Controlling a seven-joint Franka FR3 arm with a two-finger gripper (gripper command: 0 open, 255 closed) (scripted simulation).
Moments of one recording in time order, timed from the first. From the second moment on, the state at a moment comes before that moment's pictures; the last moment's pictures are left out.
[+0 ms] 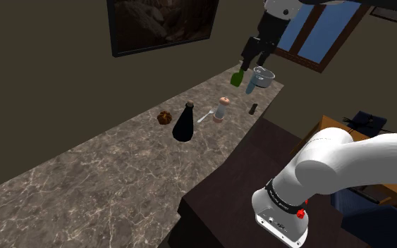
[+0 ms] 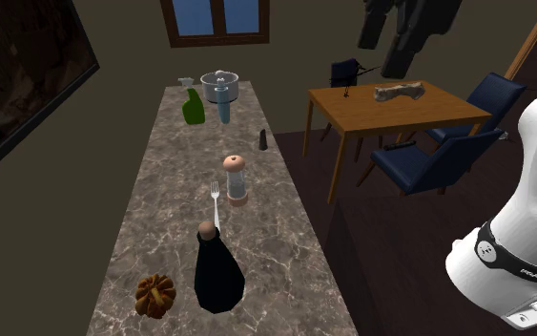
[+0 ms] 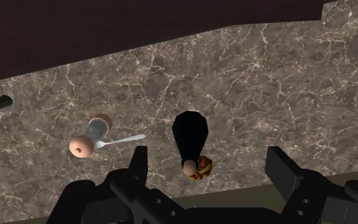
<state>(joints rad) -0.01 -0.76 -0.07 -2.36 -0.11 1.68 0.02</state>
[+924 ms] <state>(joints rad) 0.00 -0.44 -0.08 -2.44 -0.13 2.09 0.05</state>
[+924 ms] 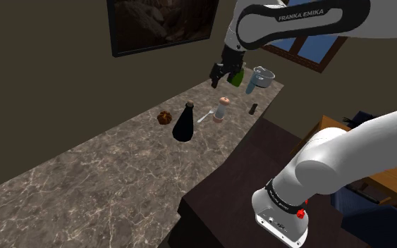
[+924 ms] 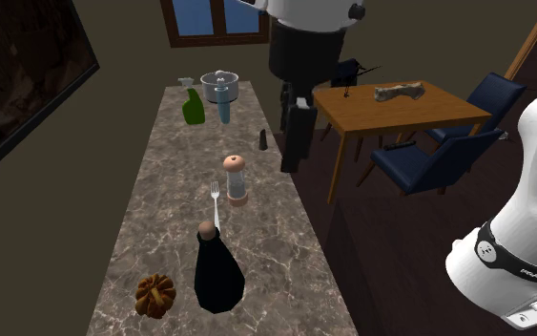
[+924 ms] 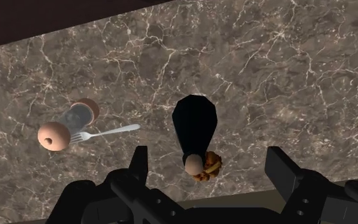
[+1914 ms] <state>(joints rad) 0.00 0.14 -0.09 -2.25 -0.14 2.48 0.09</state>
